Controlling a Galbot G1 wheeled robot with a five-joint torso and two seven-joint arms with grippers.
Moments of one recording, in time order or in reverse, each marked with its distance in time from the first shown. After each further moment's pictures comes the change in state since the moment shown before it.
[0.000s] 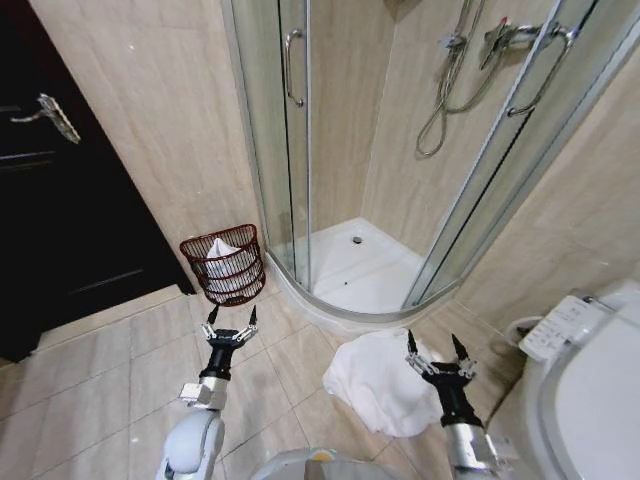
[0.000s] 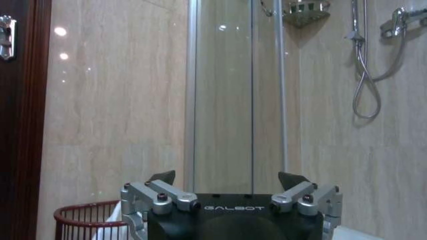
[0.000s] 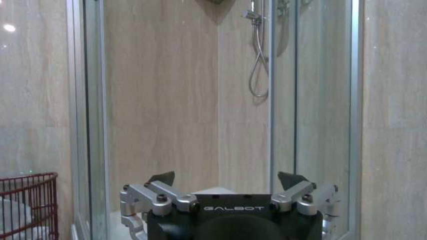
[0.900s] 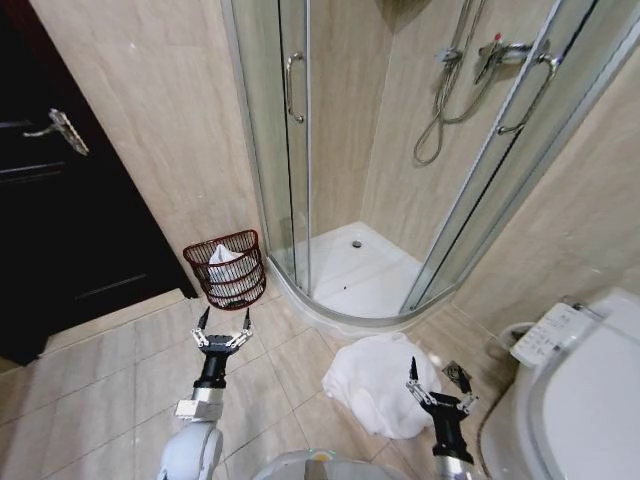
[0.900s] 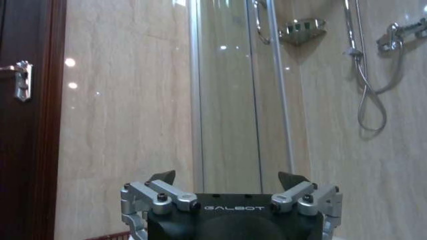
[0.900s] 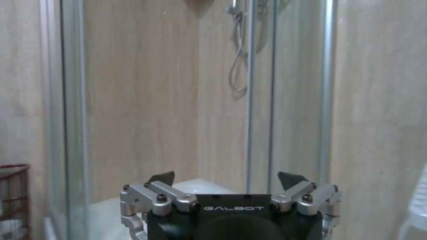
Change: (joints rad) left arm 0.046 0.011 -0.002 0.019 0.050 -0.139 -0.046; right arm -0.022 -0.041 -0.053 -0.107 -0.017 0.102 0.123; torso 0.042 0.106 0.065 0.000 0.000
